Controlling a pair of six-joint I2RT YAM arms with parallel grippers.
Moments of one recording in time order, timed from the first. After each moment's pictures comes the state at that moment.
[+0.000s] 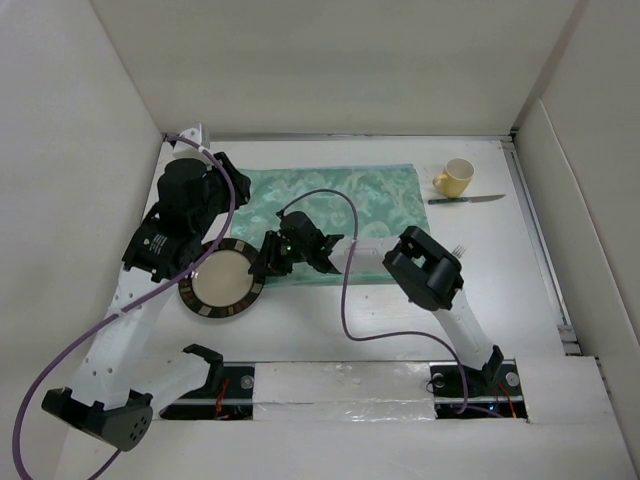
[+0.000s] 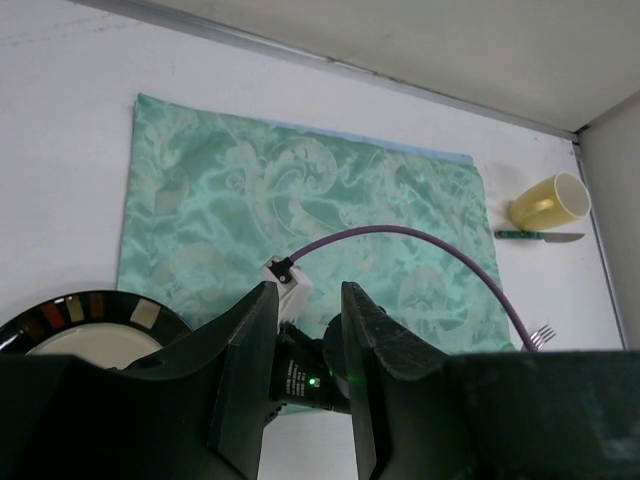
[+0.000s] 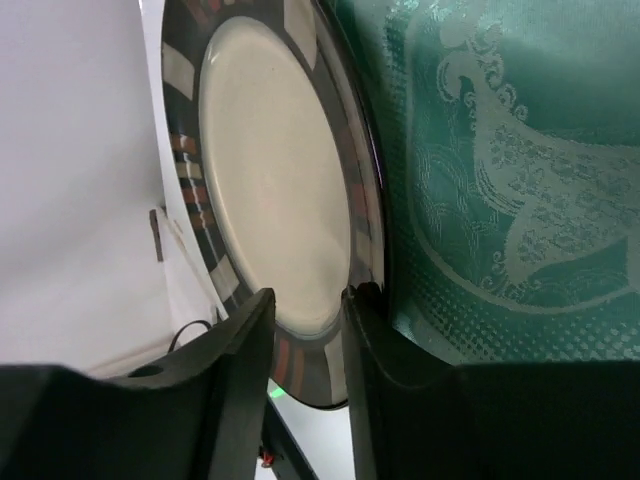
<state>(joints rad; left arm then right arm) -0.39 1.00 1.31 -0.61 -0.19 -0.49 0.93 2.25 1.50 0.20 -0.36 1.07</state>
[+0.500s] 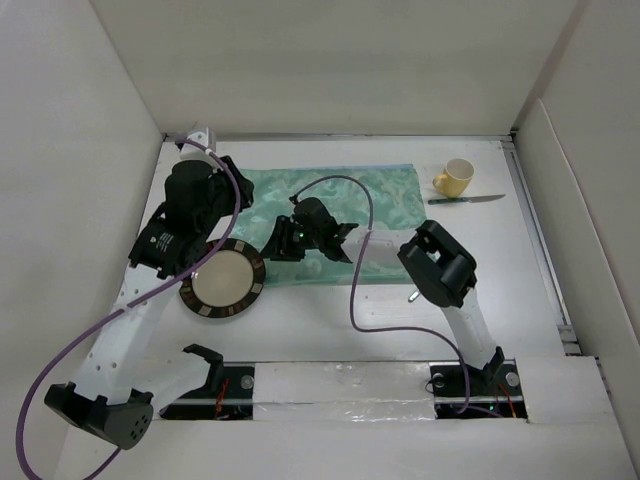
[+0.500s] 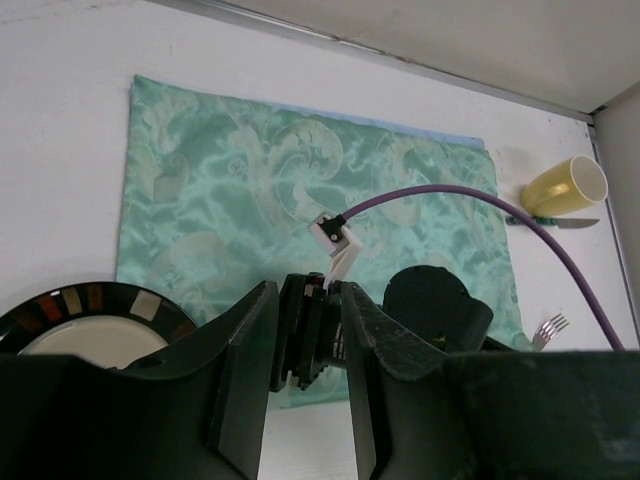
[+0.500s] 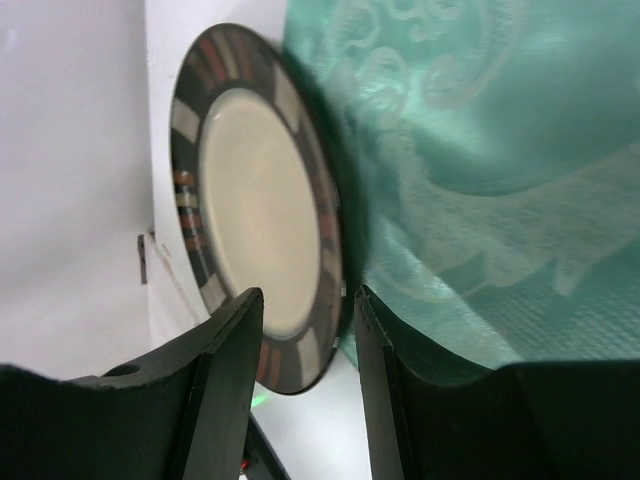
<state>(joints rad) -0.39 1.02 1.26 -0.59 -0.18 -0.48 0.87 2.16 1.44 0.19 -0.34 0.98</state>
